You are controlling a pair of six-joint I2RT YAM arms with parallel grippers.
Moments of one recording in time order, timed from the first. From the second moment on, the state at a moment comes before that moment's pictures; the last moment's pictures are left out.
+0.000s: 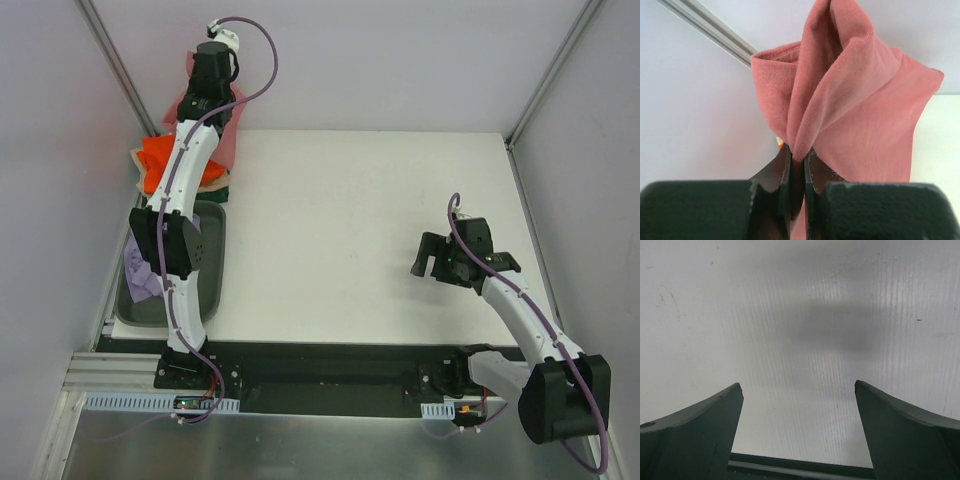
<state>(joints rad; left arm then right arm) -0.18 2.08 2.25 -0.46 -0.60 0.42 0.18 1.05 0.68 -0.63 -0.07 0.36</state>
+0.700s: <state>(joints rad) -0.07 2.09 2.21 -0.41 -0.60 0.41 0.18 1.09 0.68 -0.63 -0.05 0.36</state>
